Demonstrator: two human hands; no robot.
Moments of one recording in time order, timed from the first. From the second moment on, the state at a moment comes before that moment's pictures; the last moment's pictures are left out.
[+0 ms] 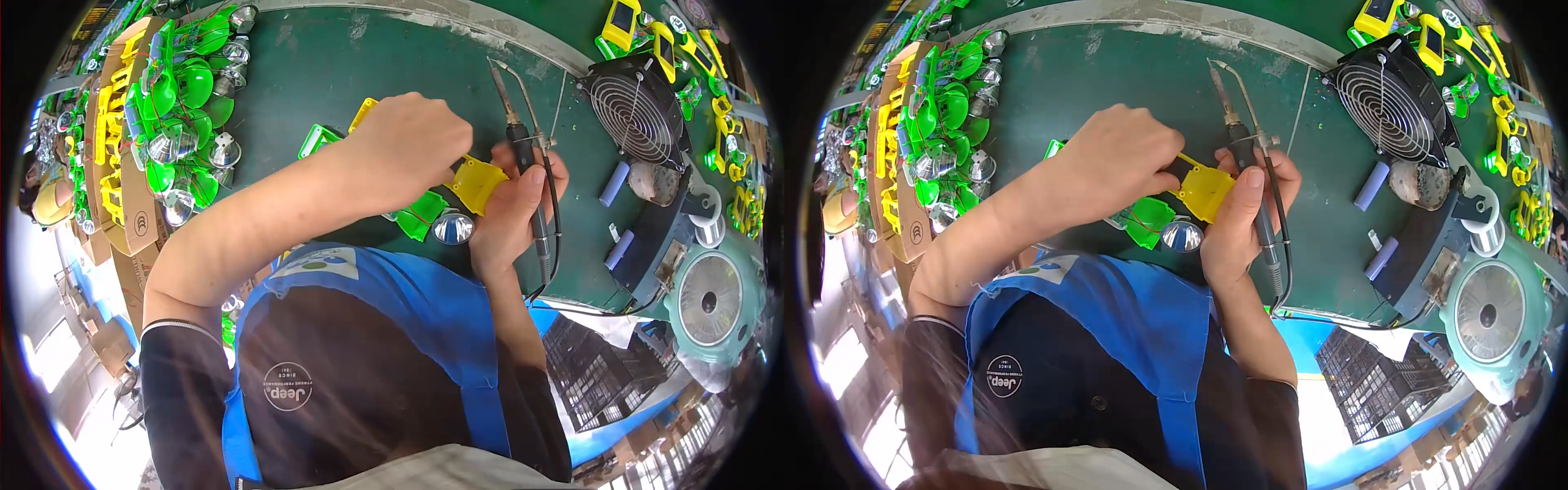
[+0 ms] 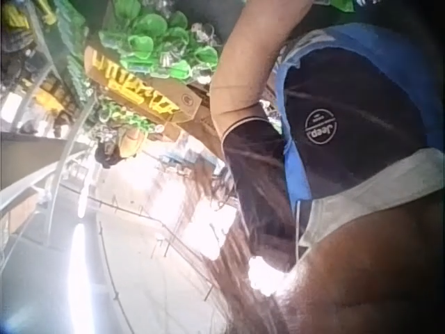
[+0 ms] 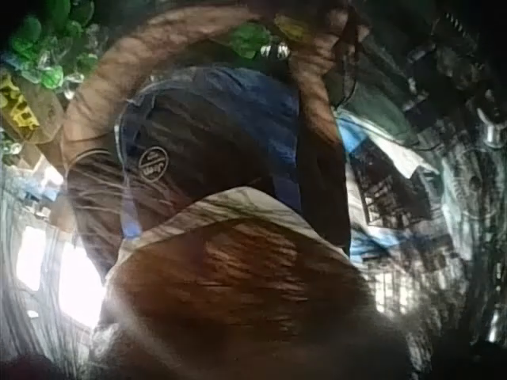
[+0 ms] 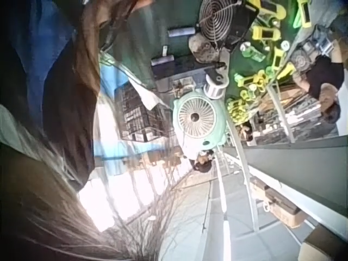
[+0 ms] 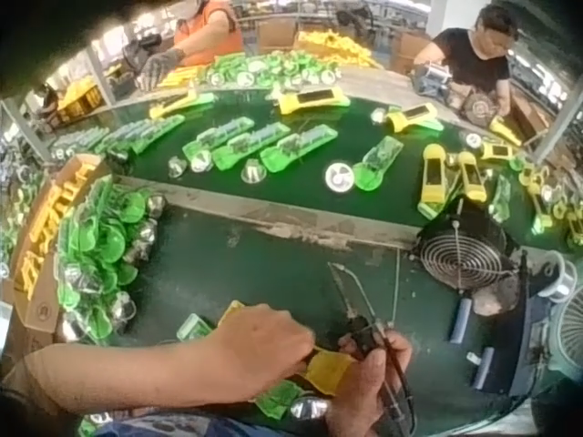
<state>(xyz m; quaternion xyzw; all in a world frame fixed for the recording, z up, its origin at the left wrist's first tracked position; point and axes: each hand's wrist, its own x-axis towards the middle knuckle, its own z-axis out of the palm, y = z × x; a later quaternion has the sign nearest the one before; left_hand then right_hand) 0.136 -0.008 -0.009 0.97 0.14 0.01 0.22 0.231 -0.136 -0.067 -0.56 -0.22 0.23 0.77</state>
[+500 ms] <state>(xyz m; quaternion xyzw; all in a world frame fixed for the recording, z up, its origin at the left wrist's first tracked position) 0.134 -0.010 -0.008 0.96 0.15 0.00 0.22 0.230 -0.136 -0.071 -0.56 -0.24 0.20 0.77</state>
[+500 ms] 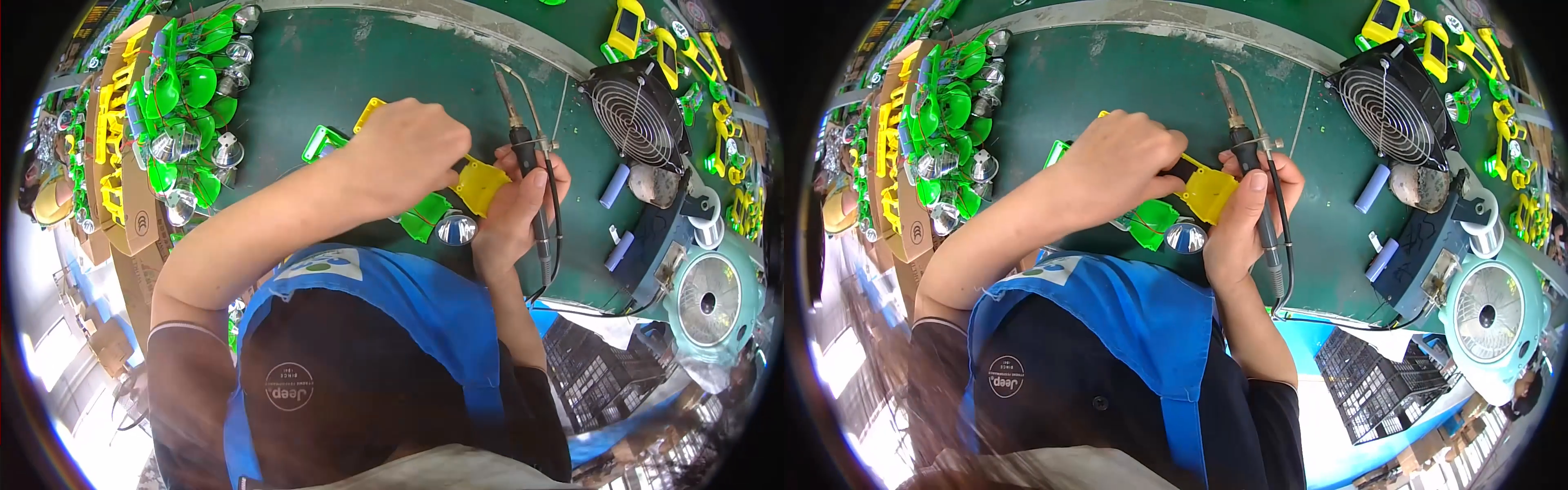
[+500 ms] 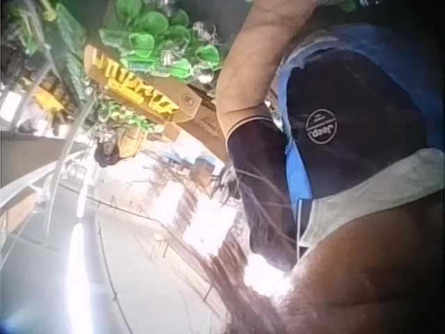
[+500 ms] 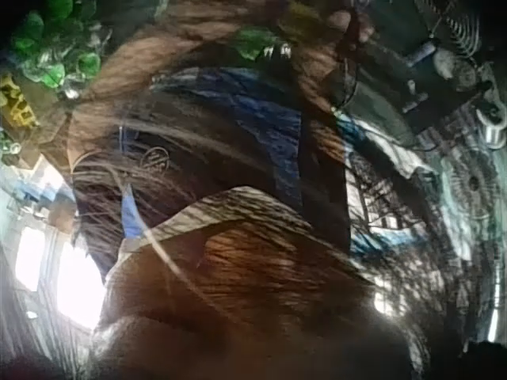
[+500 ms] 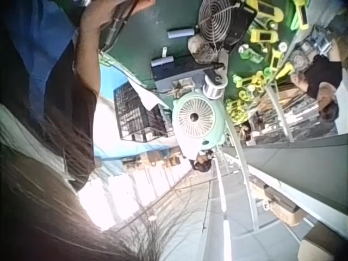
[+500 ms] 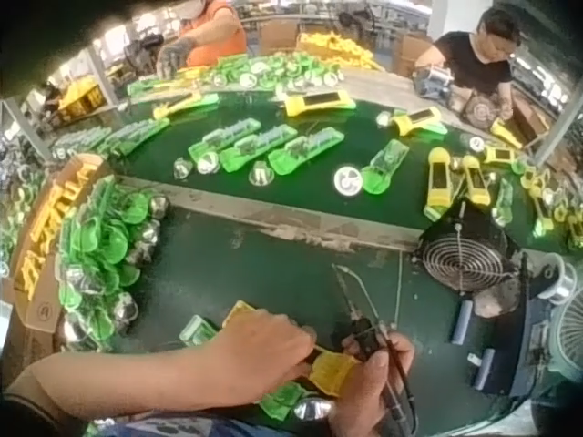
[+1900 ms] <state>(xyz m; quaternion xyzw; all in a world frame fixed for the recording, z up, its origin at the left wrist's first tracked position) 0.067 0.026 -0.030 0.91 0.18 0.20 0.31 0.245 -0.155 -0.018 -0.68 -0.34 0.36 0.55</state>
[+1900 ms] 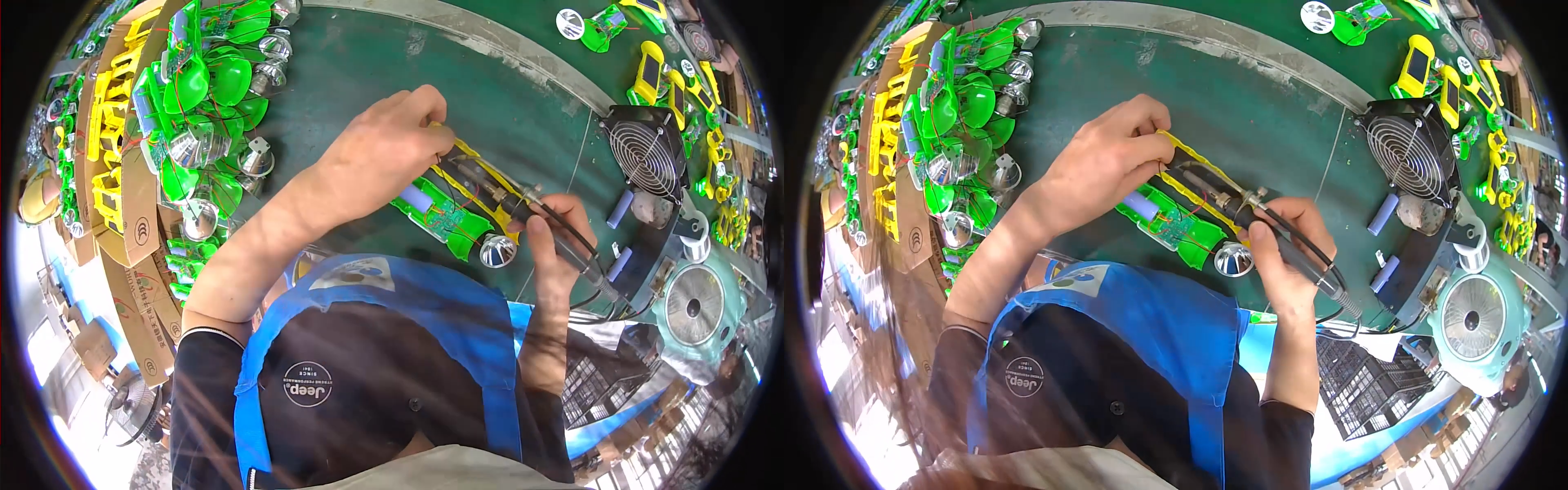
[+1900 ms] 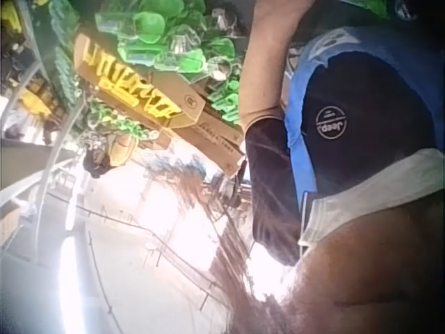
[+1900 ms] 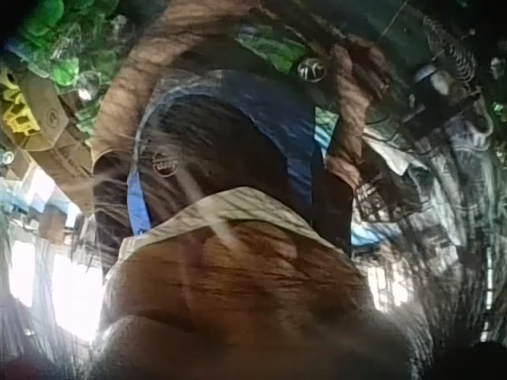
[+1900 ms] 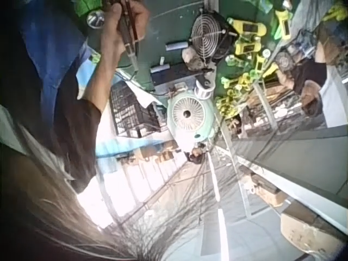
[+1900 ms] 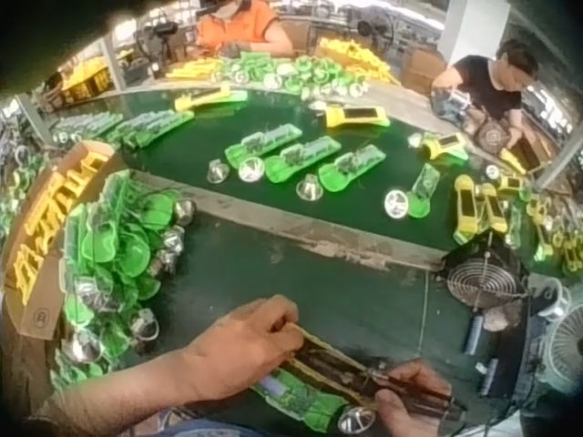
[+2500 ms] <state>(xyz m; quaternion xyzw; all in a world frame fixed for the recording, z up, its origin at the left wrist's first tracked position) 0.067 0.024 -0.043 0.93 0.18 0.23 0.24 0.238 -0.147 -0.019 -0.71 -0.33 0.37 0.51</state>
